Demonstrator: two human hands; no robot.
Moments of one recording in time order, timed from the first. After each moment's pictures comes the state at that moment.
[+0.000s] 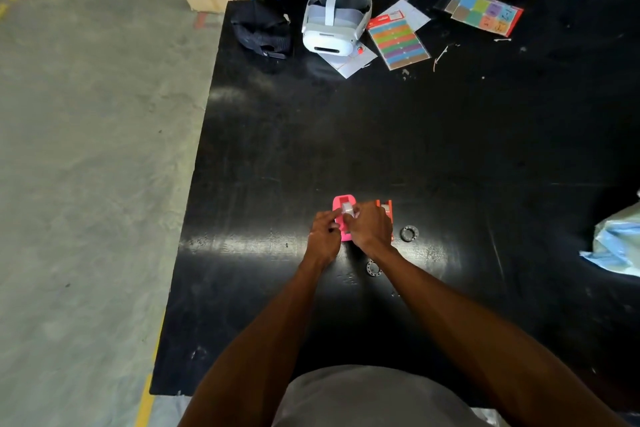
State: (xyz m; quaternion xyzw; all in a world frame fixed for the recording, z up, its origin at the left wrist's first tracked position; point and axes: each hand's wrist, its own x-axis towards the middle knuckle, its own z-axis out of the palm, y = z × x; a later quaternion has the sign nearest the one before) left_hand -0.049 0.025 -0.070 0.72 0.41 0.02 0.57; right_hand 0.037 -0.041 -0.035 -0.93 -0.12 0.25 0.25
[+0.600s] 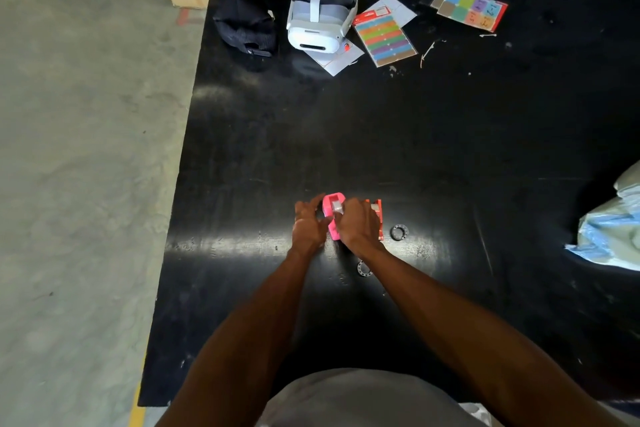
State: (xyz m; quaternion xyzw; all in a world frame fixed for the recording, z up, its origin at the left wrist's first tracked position) left_hand -0.029 0.052 -0.078 0.77 0.38 0.01 0.52; right_hand 0.043 -0.033 -0.026 -0.94 -0.16 0.24 0.17
